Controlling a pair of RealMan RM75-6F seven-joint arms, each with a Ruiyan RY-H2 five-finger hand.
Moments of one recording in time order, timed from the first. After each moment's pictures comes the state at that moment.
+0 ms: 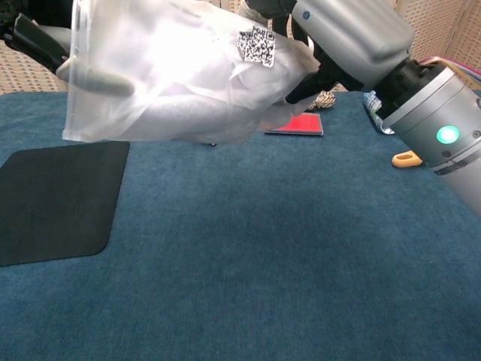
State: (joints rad) left arm -0.55 -1.20 -0.26 -2.17 1.28 1.14 0.20; right arm 0.76 -1.78 0.18 -1.15 -1.78 1.52 -0.09
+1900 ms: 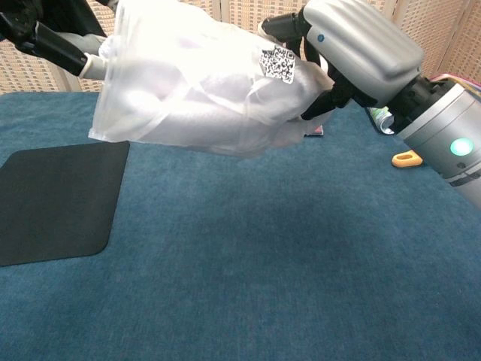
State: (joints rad) left arm -0.60 -1.25 -0.23 -2.14 1.22 1.23 0.28; right arm 0.74 -1.76 0.14 -1.12 -1.76 1.51 -0.04
